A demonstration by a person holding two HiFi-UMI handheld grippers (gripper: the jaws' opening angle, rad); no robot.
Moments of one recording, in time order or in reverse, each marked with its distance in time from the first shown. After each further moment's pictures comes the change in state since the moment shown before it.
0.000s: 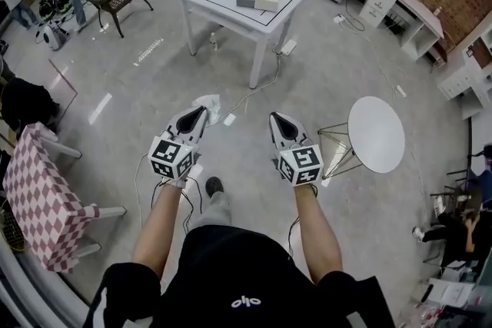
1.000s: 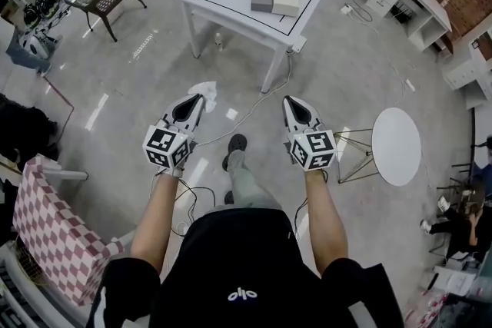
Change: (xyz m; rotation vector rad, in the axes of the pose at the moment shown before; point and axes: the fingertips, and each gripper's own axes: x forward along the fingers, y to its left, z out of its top) left arm 0.115 0.264 -0.003 -0.022 0.028 -0.058; right arm 0.259 -0.058 0.029 0.037 0.018 -0.101
